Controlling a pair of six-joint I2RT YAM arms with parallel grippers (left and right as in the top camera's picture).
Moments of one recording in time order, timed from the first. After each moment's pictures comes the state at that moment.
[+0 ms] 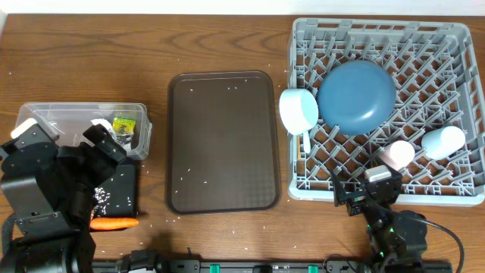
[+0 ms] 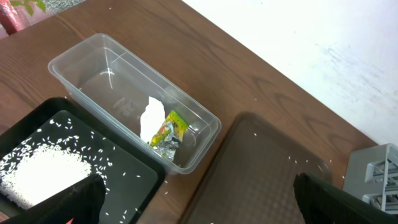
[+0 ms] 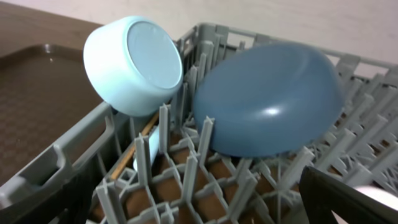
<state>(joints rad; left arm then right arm) 0.17 0.81 1.33 -1.13 -0.13 -0.49 0.13 0.02 0.09 -0.28 -0.13 -0.12</state>
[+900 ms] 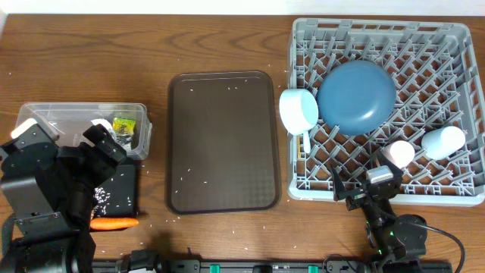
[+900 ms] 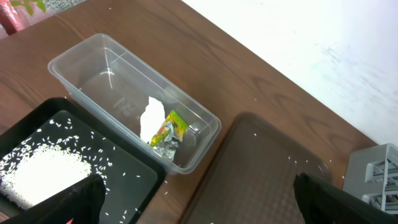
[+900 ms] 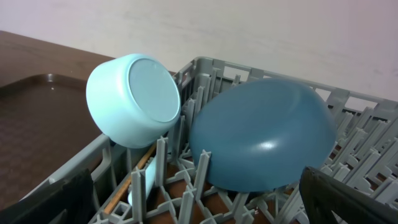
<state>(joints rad) 0.17 0.81 1.33 -1.13 -0.13 -0.49 0.13 0.01 0.04 -0.12 -0.14 -0.12</state>
